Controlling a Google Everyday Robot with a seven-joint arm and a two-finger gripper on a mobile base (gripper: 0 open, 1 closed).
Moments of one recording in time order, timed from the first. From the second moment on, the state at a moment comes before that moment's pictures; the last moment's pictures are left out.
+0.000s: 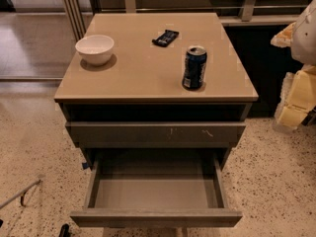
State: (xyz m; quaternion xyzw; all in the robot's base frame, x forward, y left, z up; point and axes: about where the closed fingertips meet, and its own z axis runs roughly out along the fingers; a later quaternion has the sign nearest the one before) arm 0.438 -0.217 0.976 -0.60 0.78 -0.03 0.16
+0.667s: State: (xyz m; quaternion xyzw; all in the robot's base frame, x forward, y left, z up) arm 0.468 -0.218 0.972 -0.59 0.78 -0.03 0.18
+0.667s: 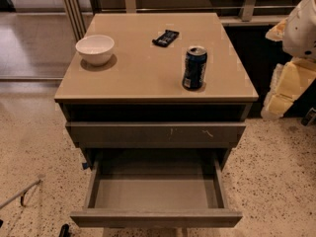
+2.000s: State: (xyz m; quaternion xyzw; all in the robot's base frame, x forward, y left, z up) arm 0.618 -0.218 0.961 -0.54 0.79 0.02 0.29
